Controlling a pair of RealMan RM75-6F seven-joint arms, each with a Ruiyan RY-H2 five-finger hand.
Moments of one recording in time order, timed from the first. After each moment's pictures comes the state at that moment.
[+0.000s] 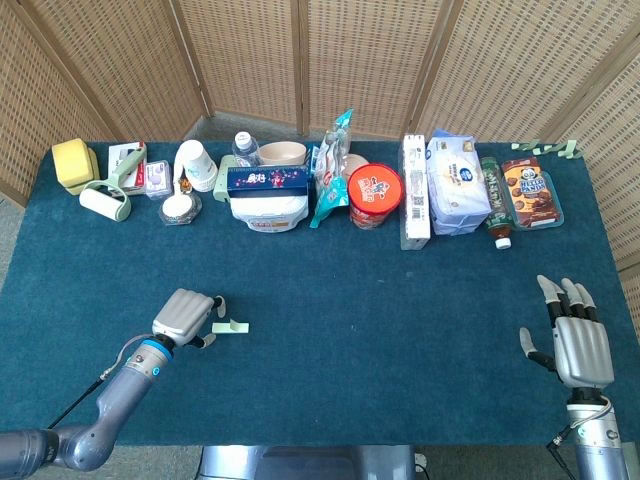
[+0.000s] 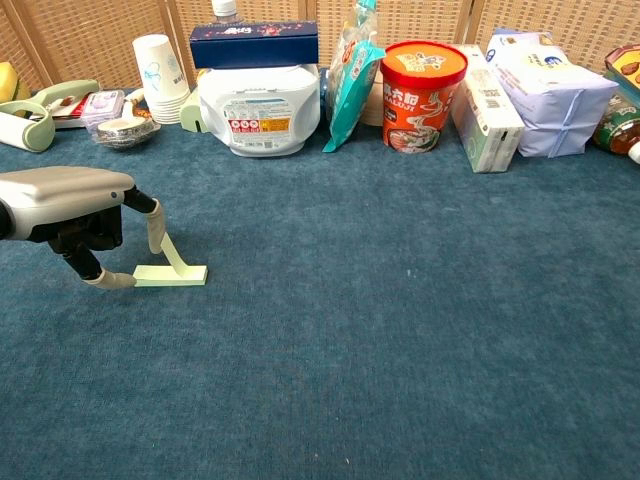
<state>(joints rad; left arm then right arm) -0.65 -1.41 -0.05 -1.73 0.98 0.97 0.55 0.12 -1.21 0.12 -1.67 -1.37 1.45 -0.15</state>
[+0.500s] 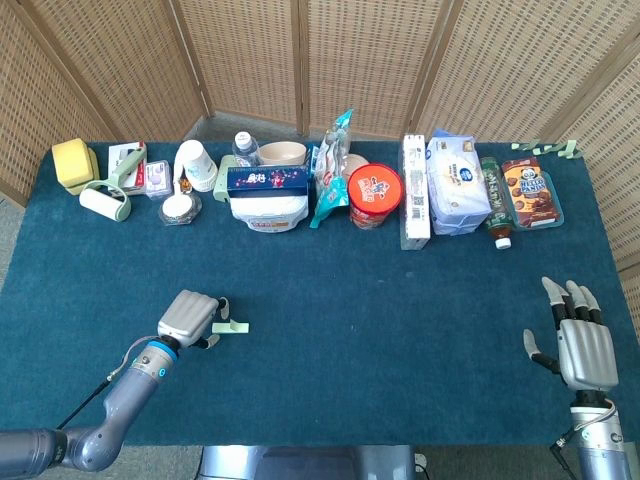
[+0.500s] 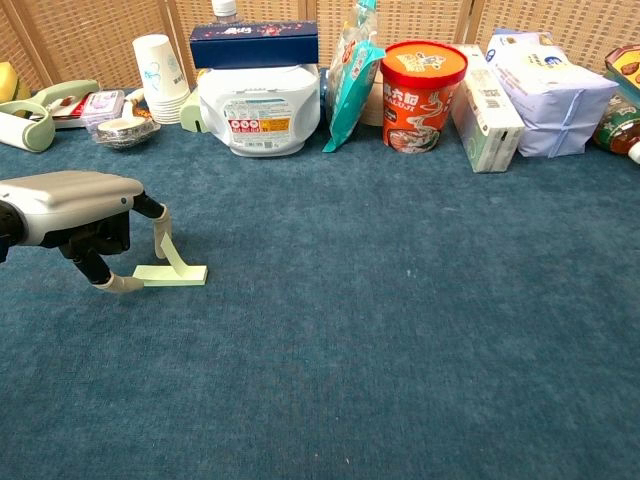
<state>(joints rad) -0.66 -1.44 -0.04 -1.73 0.95 0.99 0.59 0.11 -1.21 0.11 -1.65 -1.37 1.45 -0.12</state>
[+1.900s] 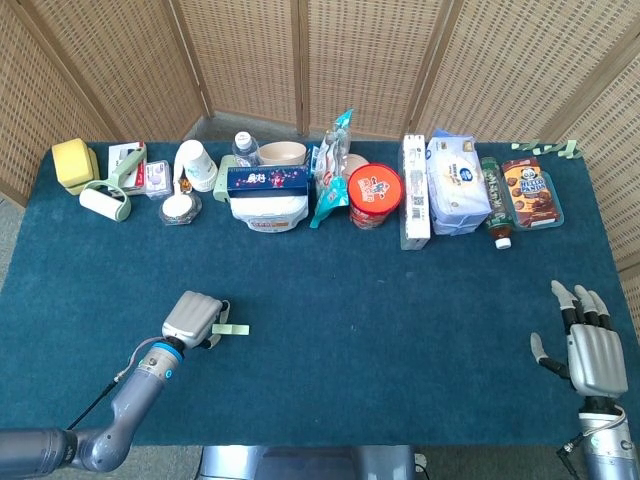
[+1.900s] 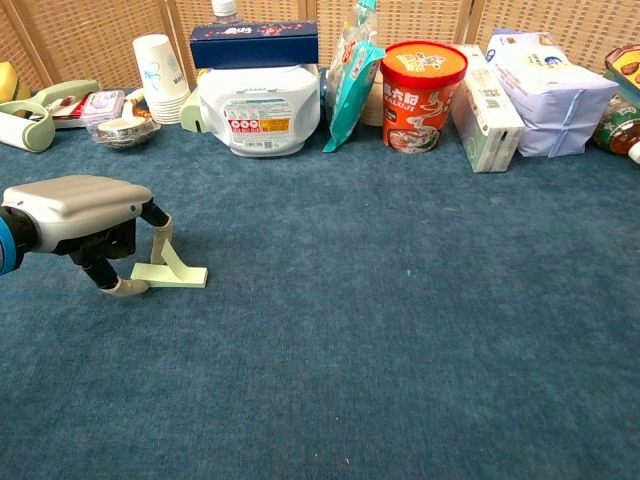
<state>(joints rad) -0.68 -1.48 -0.02 -1.71 0.92 1.05 0.66 0.08 -1.21 0.11 -1.63 -1.39 1.47 -0.05</state>
